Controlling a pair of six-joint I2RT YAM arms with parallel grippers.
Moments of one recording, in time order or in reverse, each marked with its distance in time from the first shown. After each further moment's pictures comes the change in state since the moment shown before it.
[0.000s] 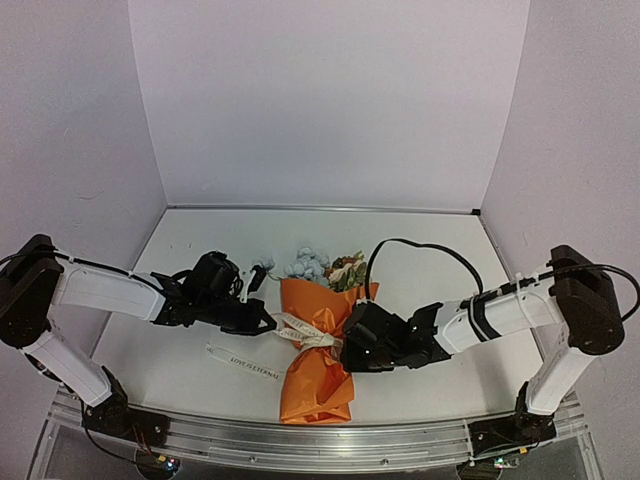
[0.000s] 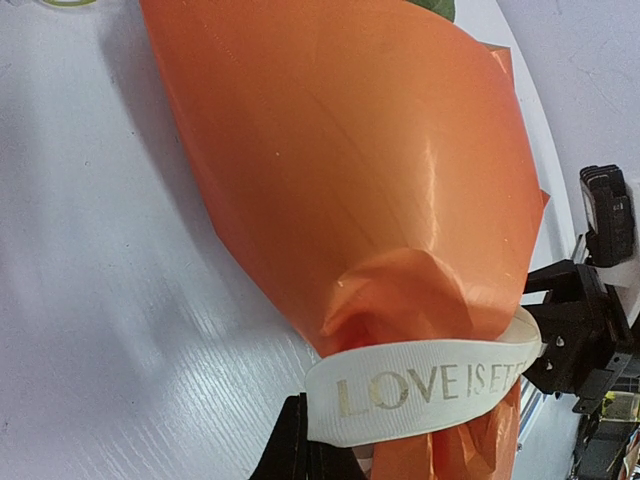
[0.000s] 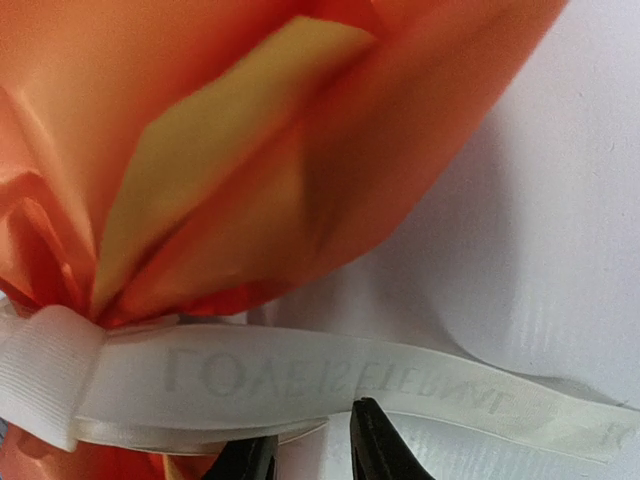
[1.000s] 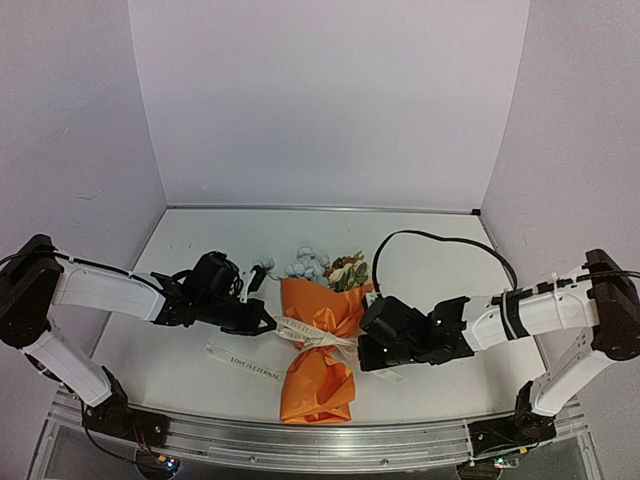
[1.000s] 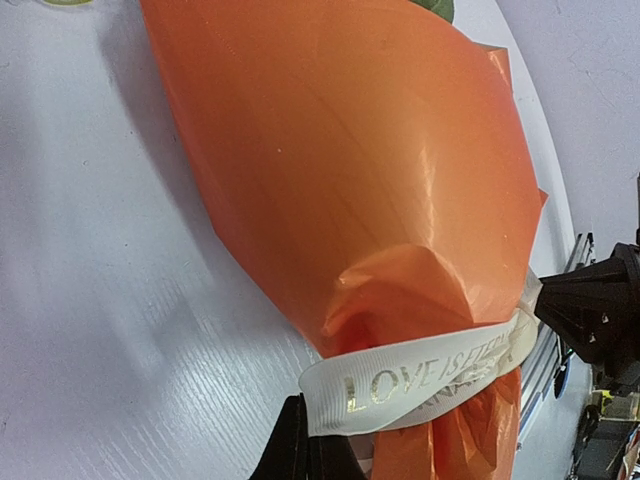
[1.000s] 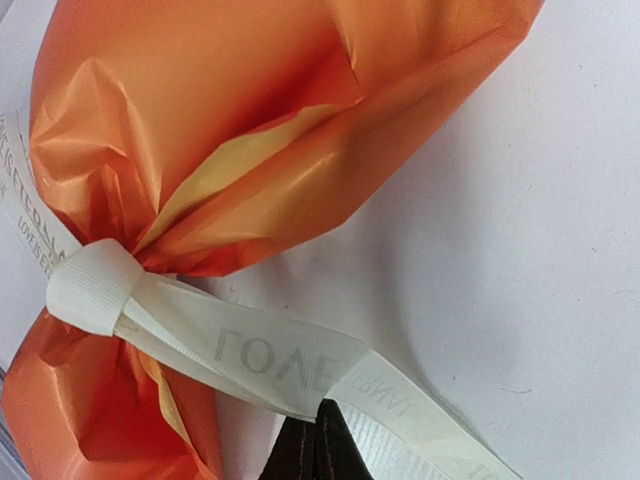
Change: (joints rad) left arm 0.000 0.000 0.000 0.000 0.000 0.000; right arm 0.000 -0.160 -0.044 -0.123 0.048 -0.159
